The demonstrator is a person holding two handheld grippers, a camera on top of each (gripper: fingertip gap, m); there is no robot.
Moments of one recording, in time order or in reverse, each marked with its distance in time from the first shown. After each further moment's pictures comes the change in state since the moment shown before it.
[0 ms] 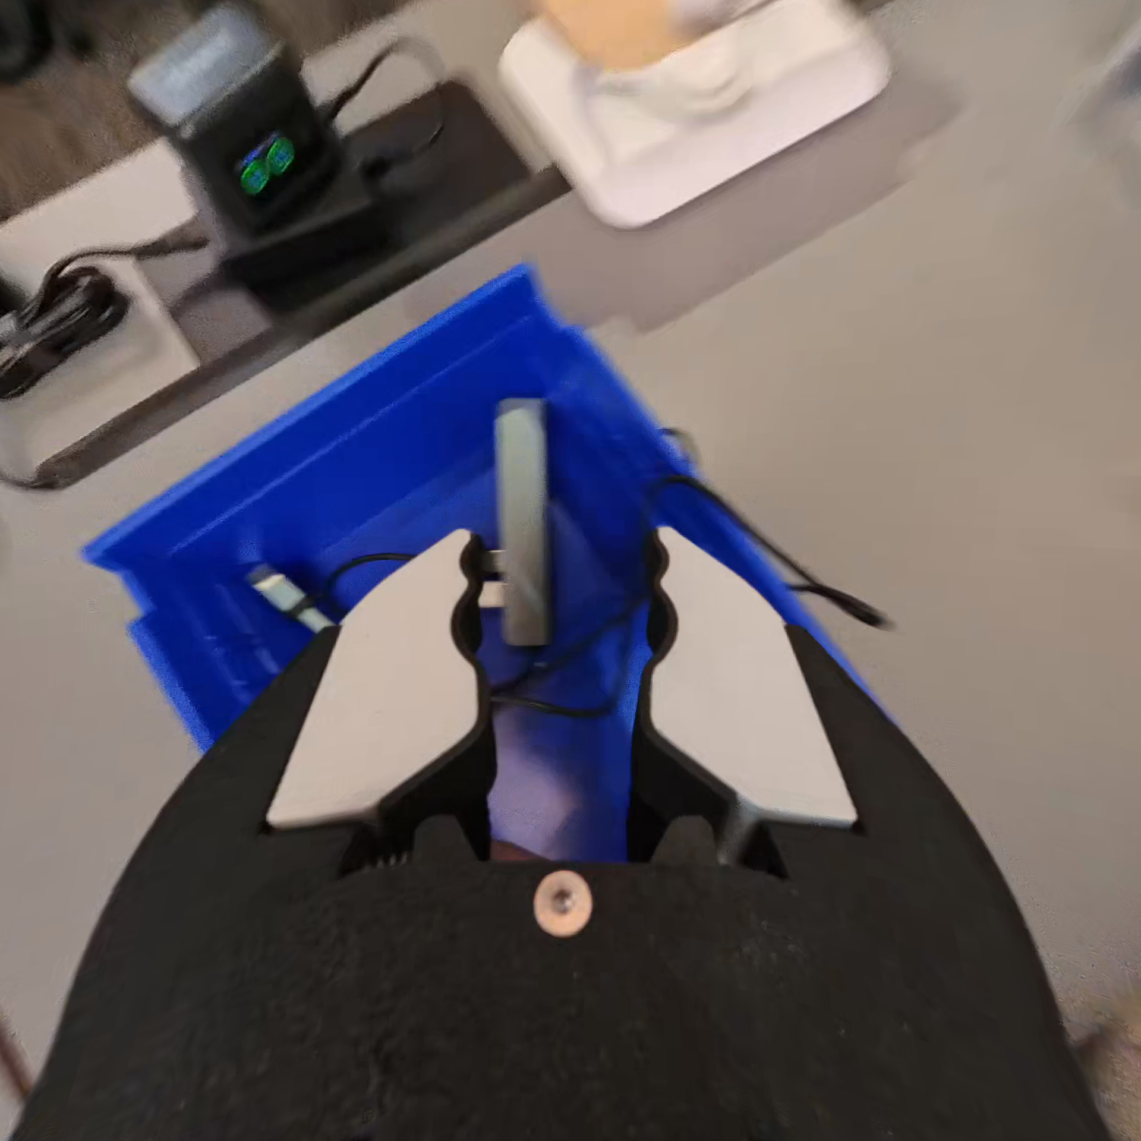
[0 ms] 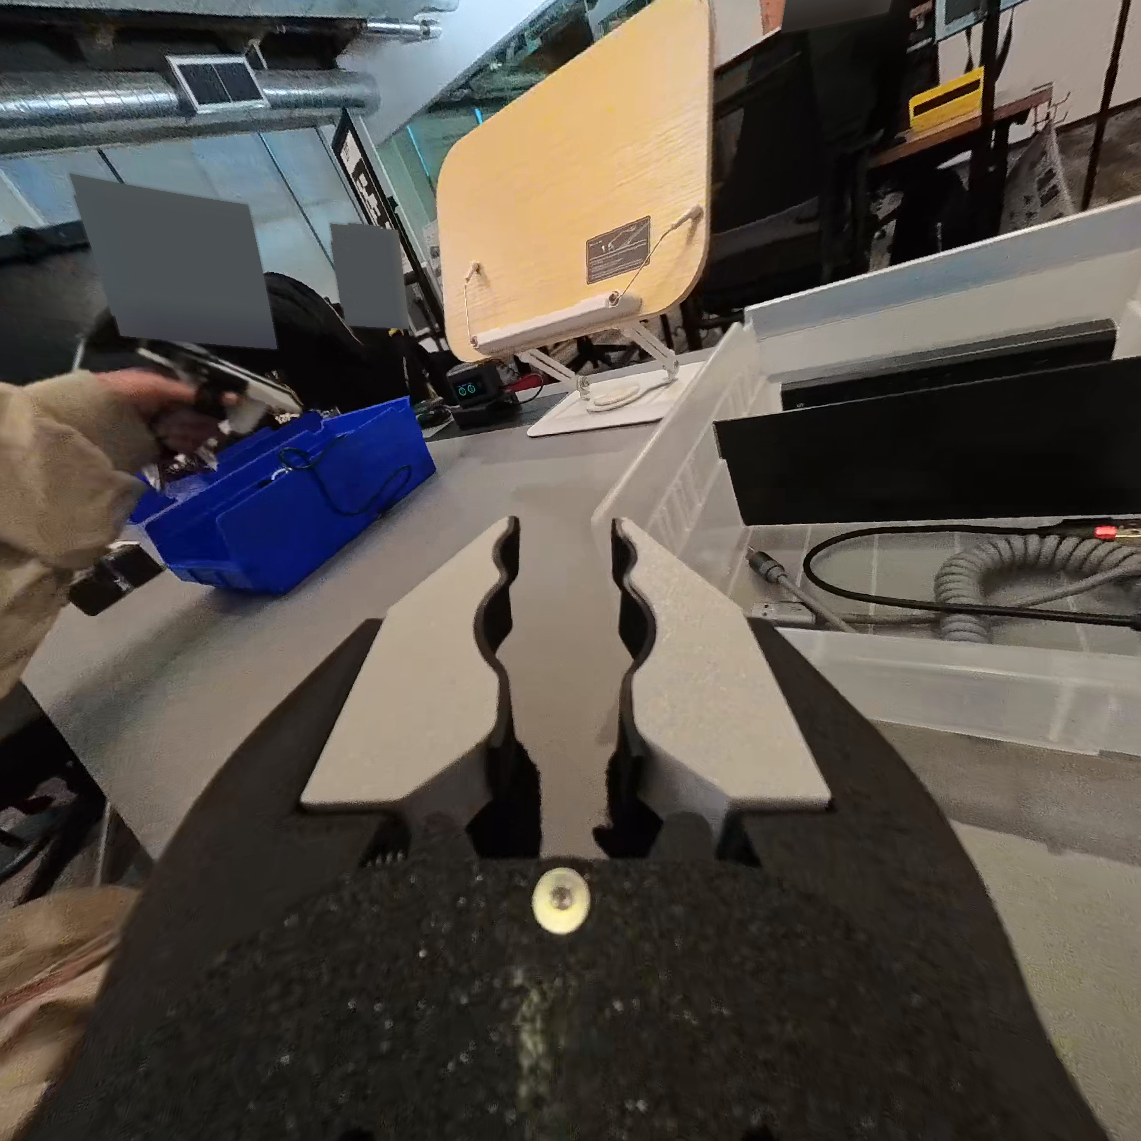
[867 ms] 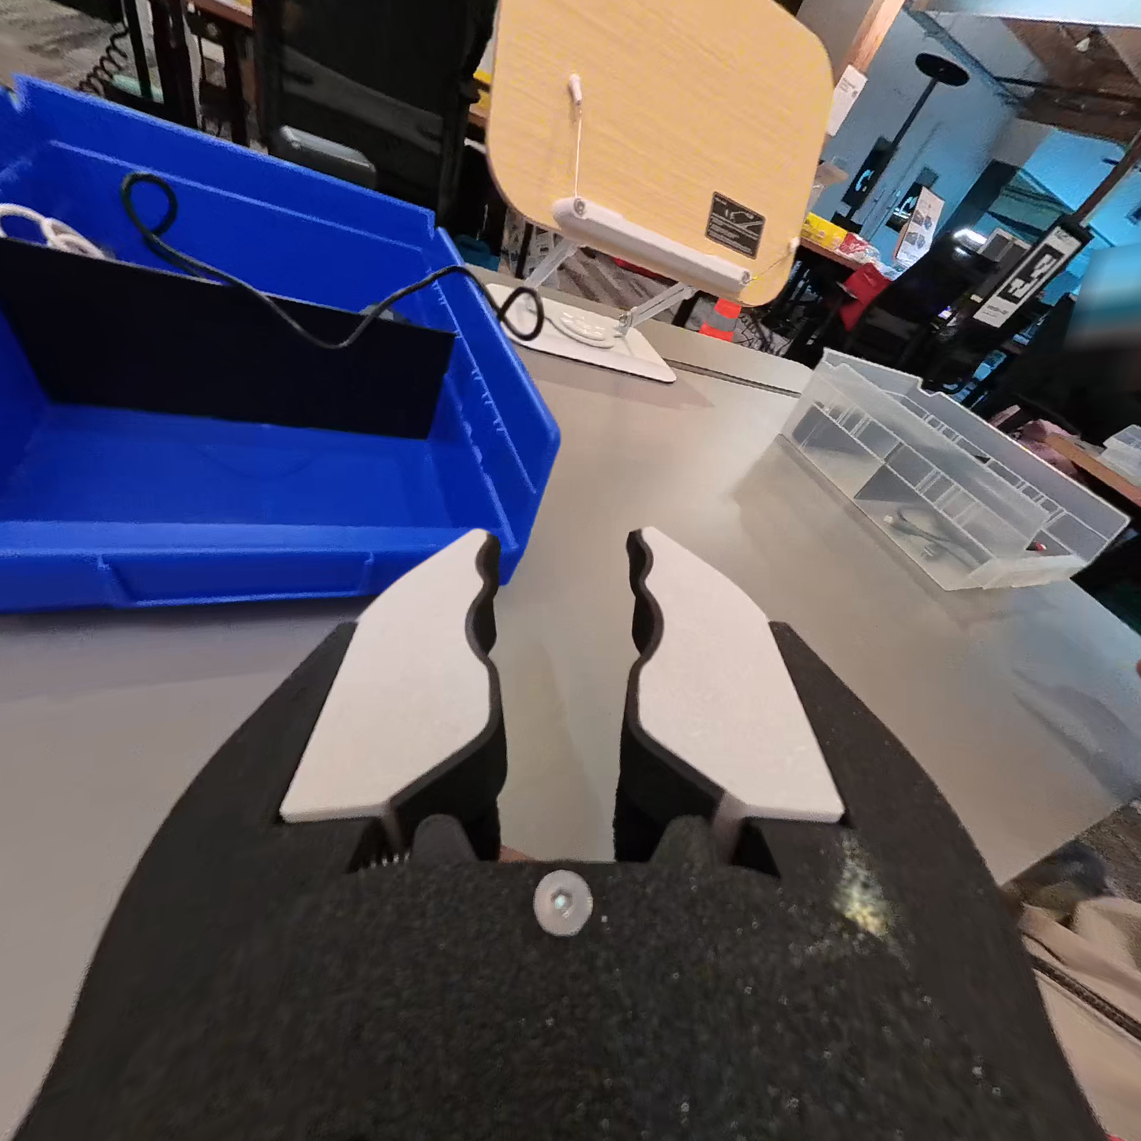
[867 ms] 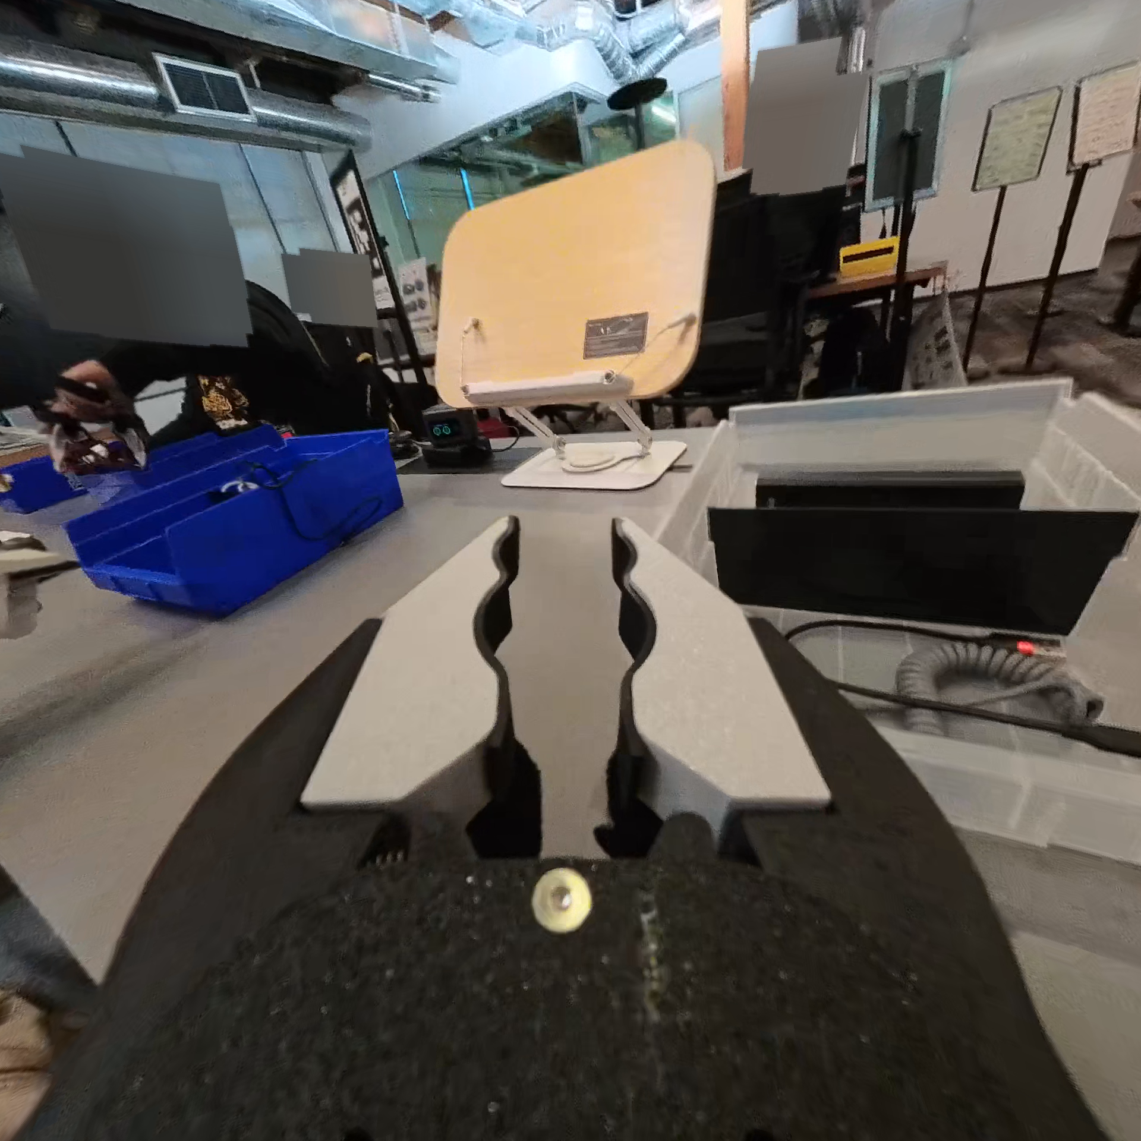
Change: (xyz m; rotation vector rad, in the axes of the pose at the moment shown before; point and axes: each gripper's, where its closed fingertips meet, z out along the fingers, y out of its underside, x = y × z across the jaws) left arm 0.169 0.151 -0.077 0.735 -0.022 -0.436; right arm -0.023 -0.024 0.003 0.096 0.058 -0.172
